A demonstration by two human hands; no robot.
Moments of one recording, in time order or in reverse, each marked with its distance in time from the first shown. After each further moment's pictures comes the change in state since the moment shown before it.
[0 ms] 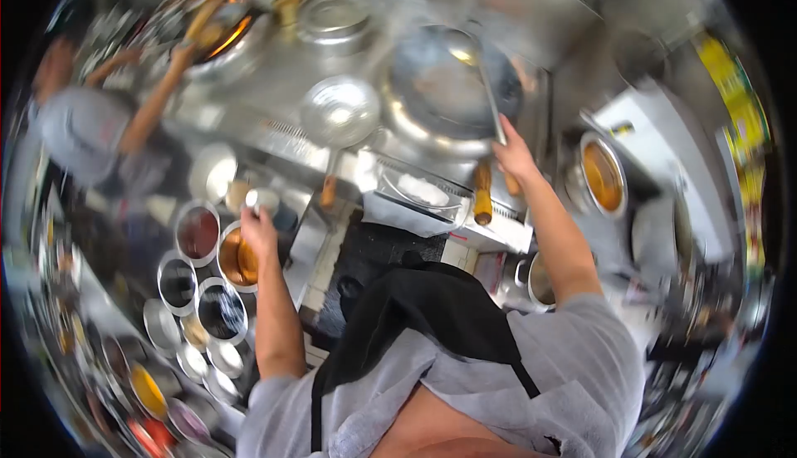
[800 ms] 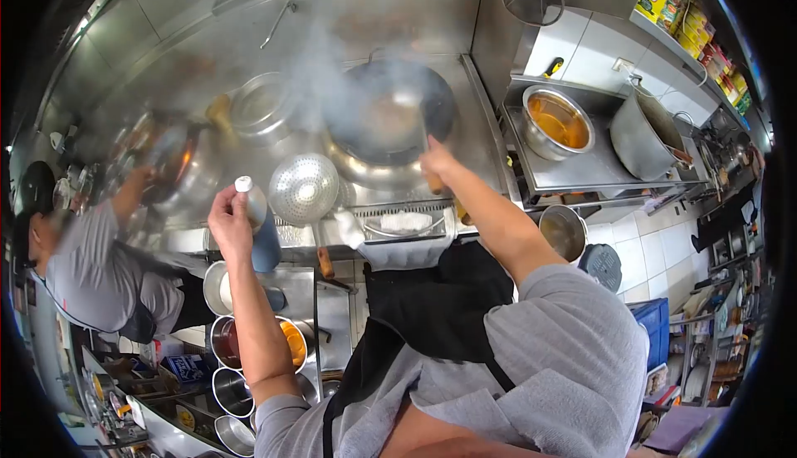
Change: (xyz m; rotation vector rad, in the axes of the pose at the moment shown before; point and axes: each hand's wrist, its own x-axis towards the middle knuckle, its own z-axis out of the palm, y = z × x) left_hand 0.131 0.251 -0.008 -0.457 -0.456 0.337; right_hand 0.056 0.046 0.074 0.557 0.168 0.182
